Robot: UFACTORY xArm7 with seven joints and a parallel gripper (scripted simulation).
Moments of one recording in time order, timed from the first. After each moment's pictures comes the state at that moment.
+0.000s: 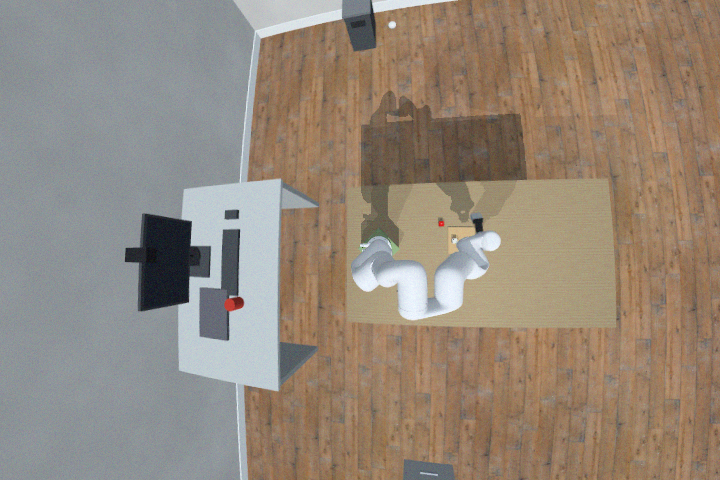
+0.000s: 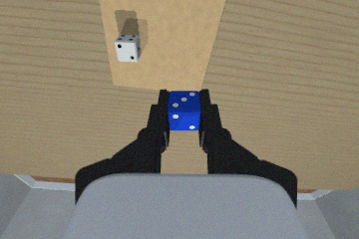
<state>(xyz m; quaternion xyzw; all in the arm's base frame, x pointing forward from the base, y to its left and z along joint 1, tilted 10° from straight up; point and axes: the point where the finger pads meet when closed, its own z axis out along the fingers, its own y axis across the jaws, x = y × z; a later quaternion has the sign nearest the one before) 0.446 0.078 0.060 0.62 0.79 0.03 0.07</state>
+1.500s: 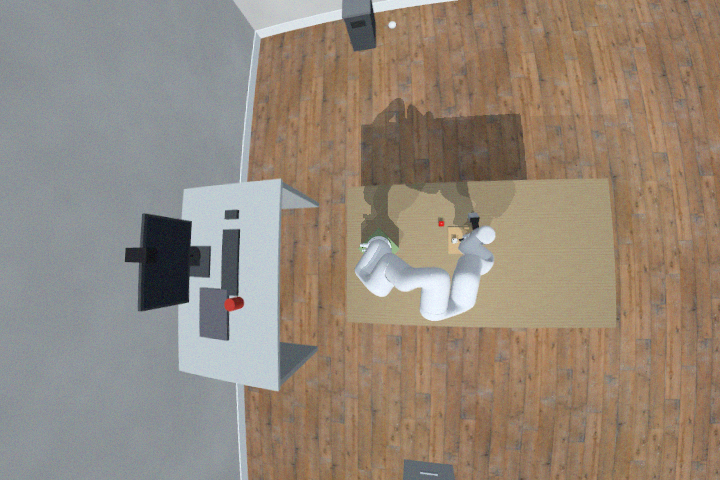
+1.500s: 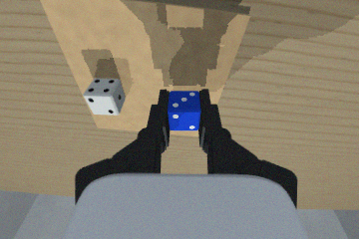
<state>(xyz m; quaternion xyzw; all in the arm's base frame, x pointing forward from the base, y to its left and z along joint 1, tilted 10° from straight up) 0.458 0.081 -0.027 0.63 0.77 0.00 0.08</state>
